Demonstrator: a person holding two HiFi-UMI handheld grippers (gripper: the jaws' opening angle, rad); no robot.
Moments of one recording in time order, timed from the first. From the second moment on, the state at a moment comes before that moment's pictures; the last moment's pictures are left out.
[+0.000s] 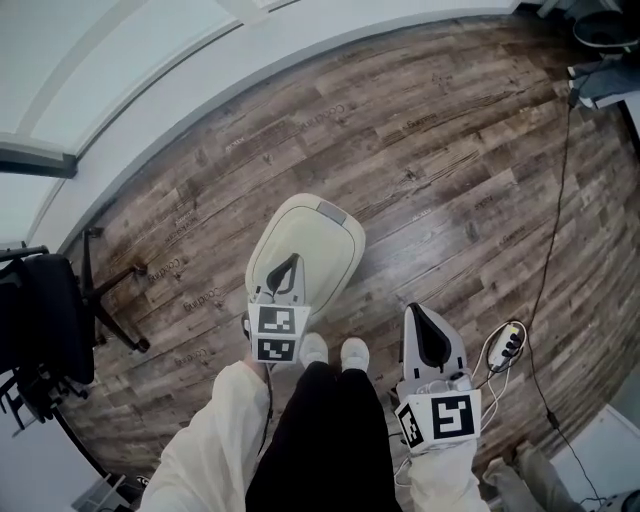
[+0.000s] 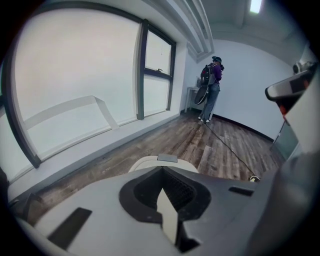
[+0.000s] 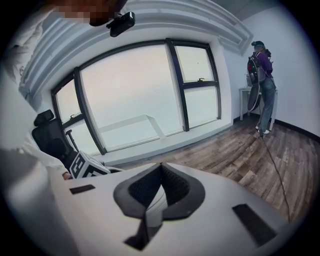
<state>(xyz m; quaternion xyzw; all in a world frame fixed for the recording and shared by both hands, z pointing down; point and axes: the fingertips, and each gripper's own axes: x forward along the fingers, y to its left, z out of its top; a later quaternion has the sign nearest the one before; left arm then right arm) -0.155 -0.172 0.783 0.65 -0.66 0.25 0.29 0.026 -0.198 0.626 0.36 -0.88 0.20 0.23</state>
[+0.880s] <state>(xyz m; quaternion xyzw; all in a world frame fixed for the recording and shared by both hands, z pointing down) -0.194 -0.022 0.442 0.59 -0.76 0.17 0.23 -0.004 -0.137 0.382 0.30 -0.93 0.15 0.17</state>
